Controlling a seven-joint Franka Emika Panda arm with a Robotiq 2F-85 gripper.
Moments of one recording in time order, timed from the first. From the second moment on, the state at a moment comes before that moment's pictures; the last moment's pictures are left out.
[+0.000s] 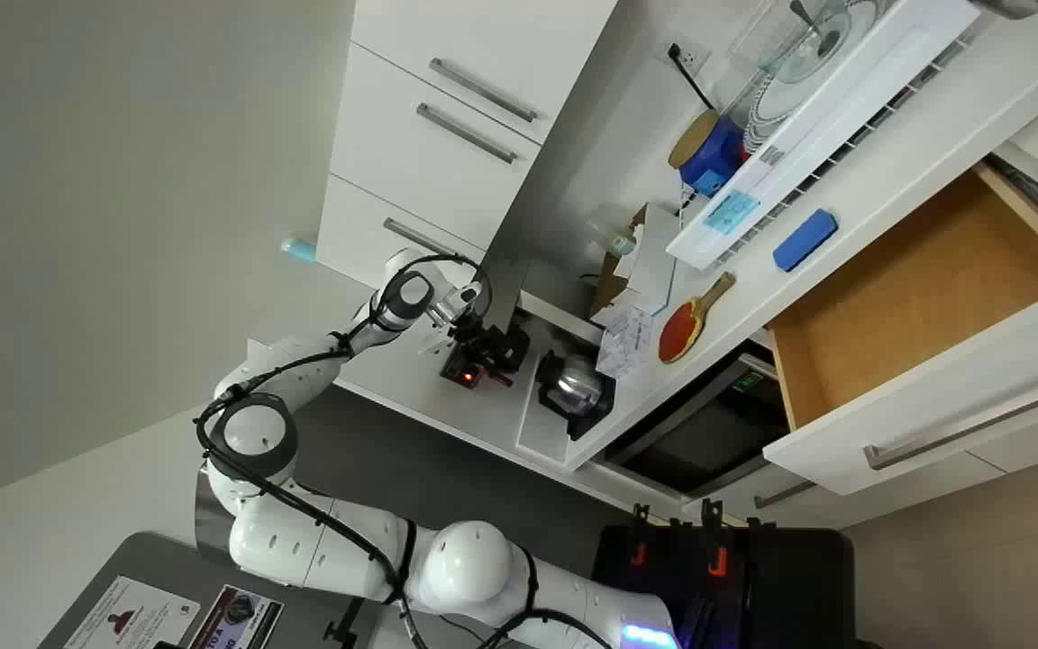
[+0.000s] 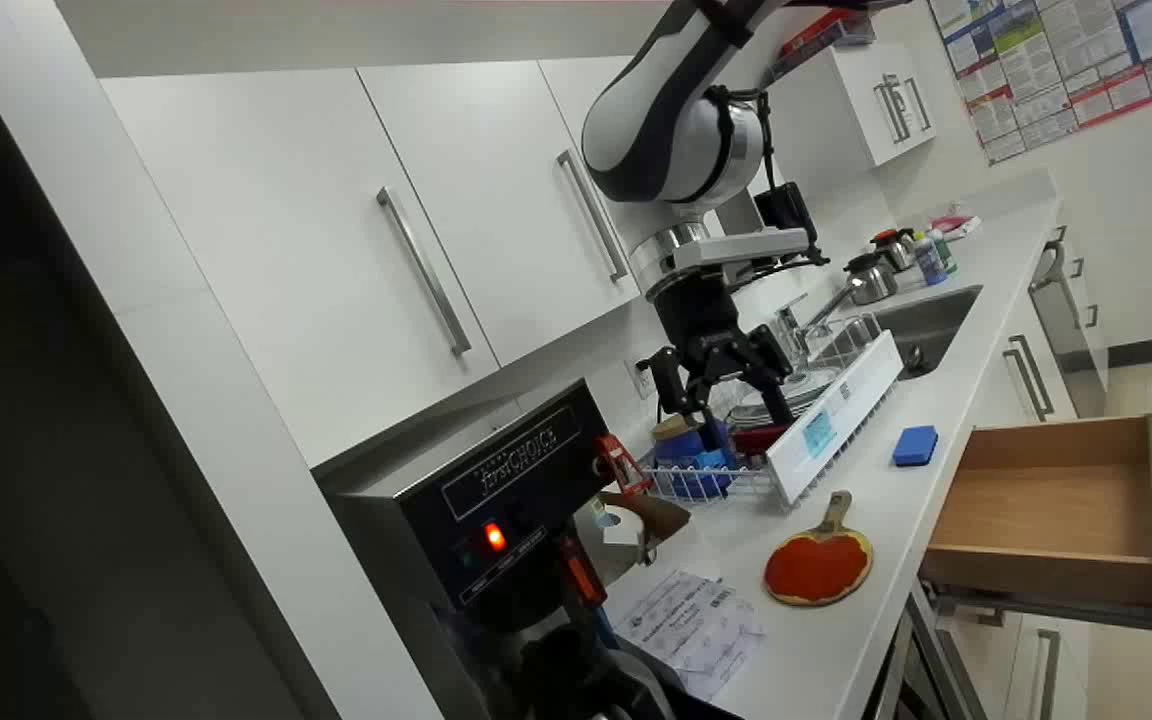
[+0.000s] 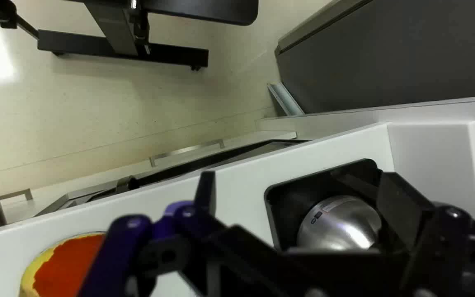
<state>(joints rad) 0.17 -0.15 0.12 -2.08 0.32 1.73 0.12</state>
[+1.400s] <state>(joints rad) 0.21 -0.47 0.22 -2.37 0.32 2.00 0.13</state>
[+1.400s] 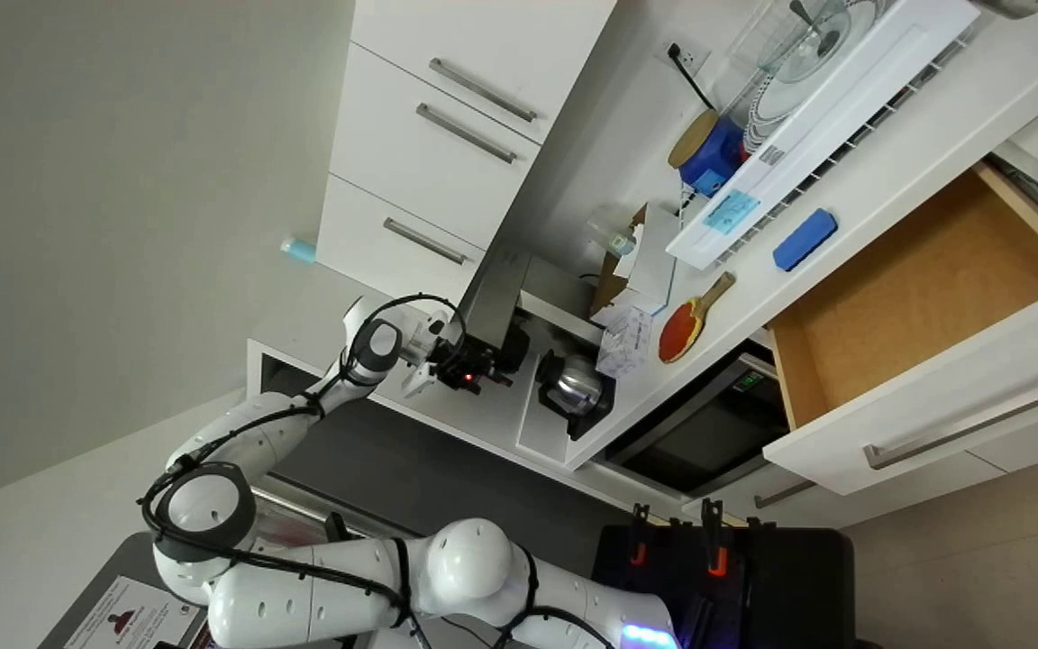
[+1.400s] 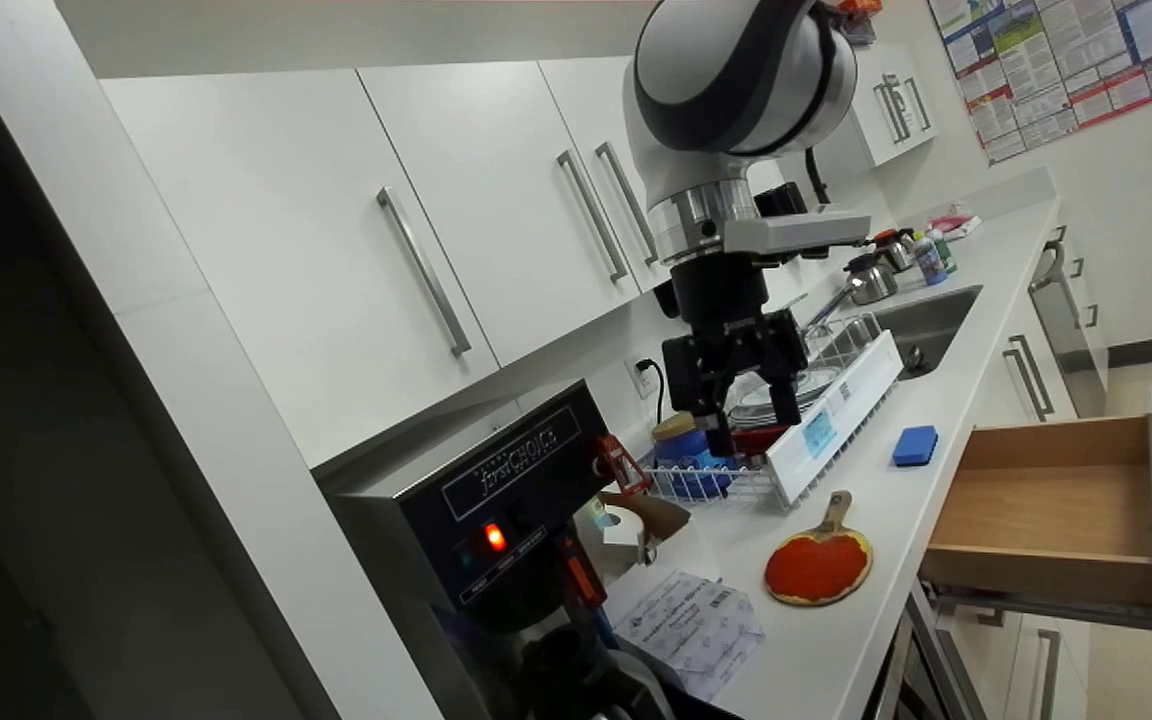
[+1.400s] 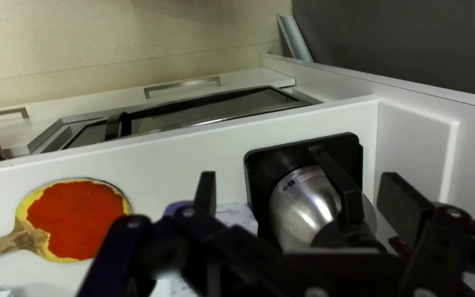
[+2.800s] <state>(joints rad) 0.25 -0.48 0.30 -2.37 0.29 2.00 0.20</state>
